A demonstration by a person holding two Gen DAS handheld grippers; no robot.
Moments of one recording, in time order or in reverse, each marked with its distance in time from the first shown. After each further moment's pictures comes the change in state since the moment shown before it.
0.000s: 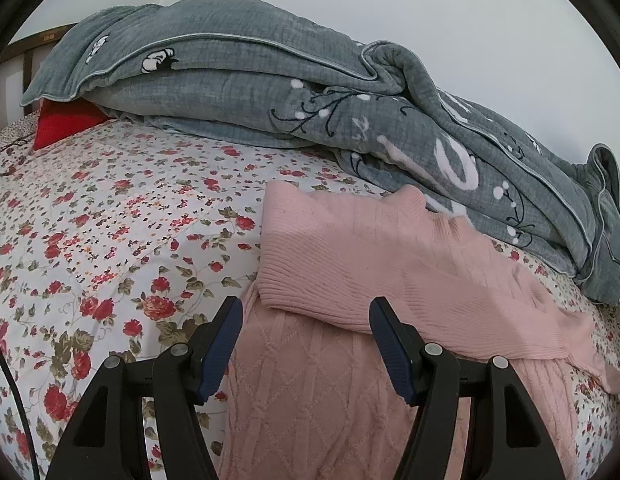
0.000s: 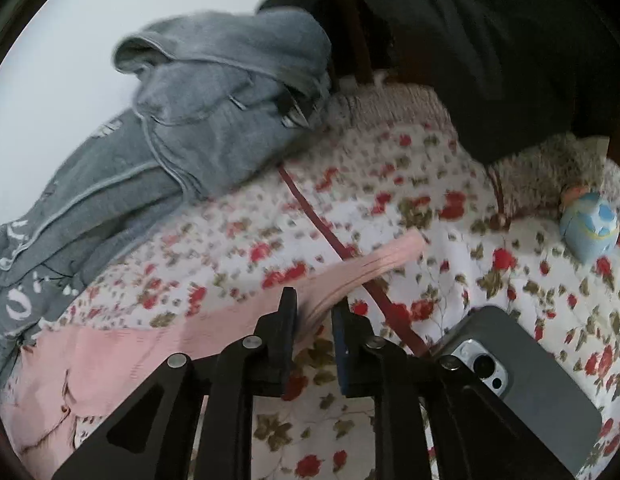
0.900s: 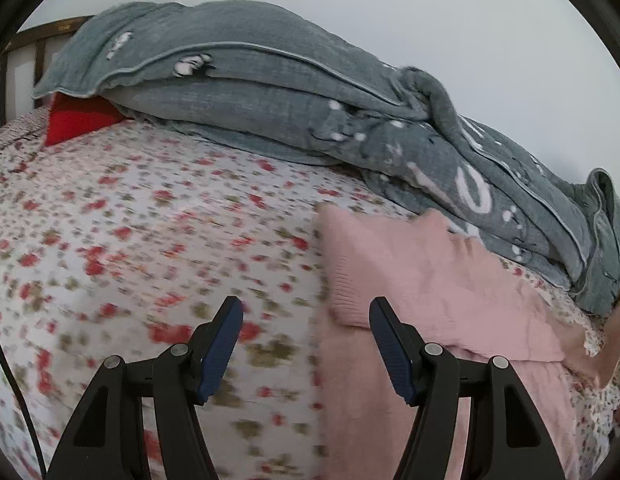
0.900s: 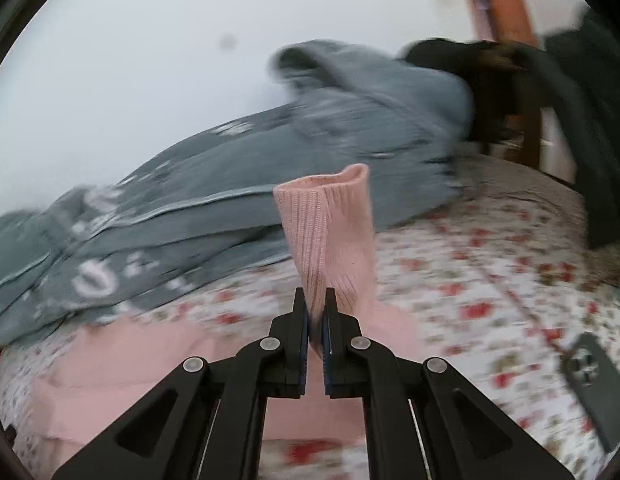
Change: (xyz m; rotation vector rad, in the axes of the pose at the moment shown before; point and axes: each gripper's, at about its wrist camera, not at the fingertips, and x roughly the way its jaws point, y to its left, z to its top) left arm -0.022 0.068 0.020 -0.028 -0.024 -0.004; right arm -0.081 0.210 -0.039 -0.290 -0.165 0.234
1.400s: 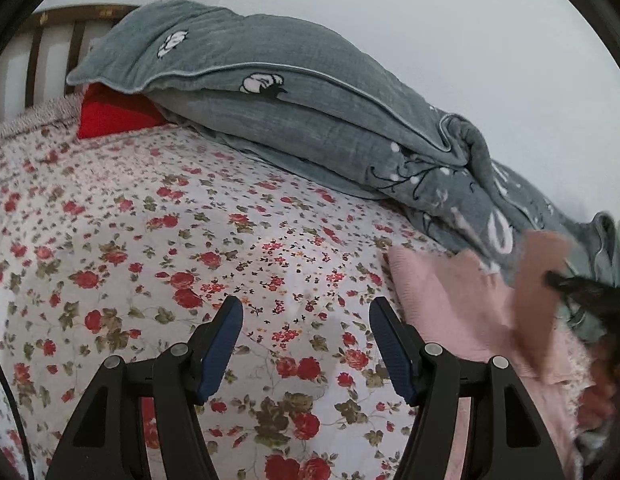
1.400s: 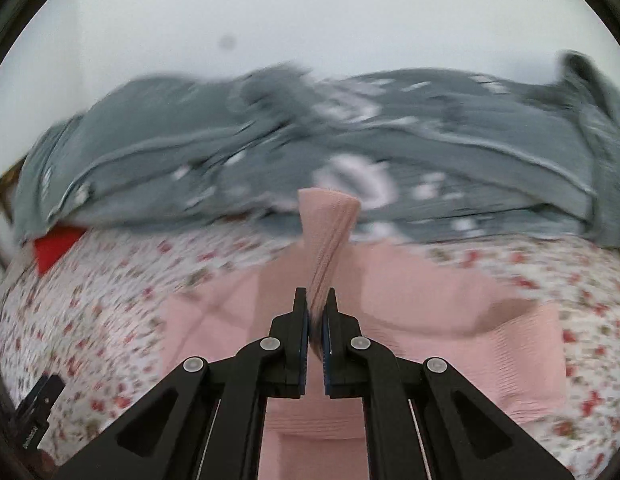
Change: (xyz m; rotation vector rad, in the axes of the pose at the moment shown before) left arm -0.023 0.089 0.023 -0.094 -0.044 -0.030; right arm -0.001 0.299 -0.083 -0.349 0.243 0.351
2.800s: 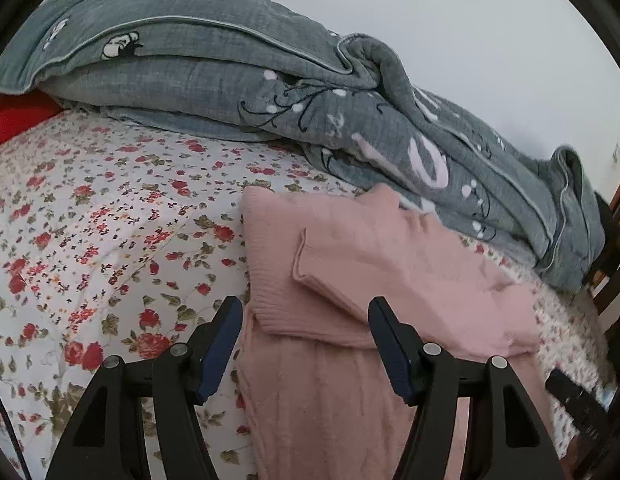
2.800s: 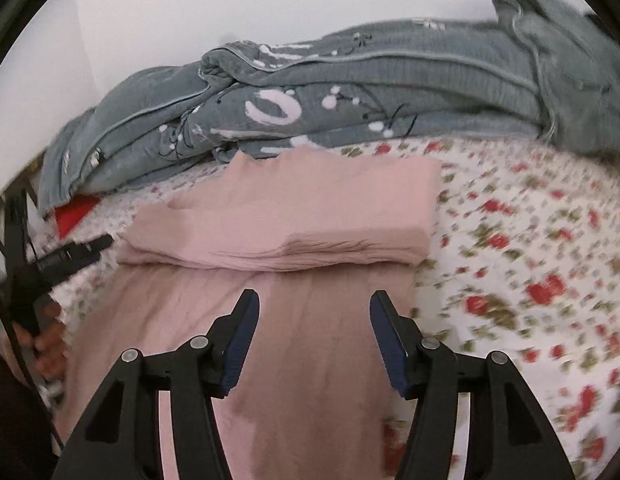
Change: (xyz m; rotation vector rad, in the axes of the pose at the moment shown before) left arm 0.056 -0.123 -0.027 0.126 0.146 -0.174; right arm -0.075 -0.176 -0.140 0.086 -0.017 0.052
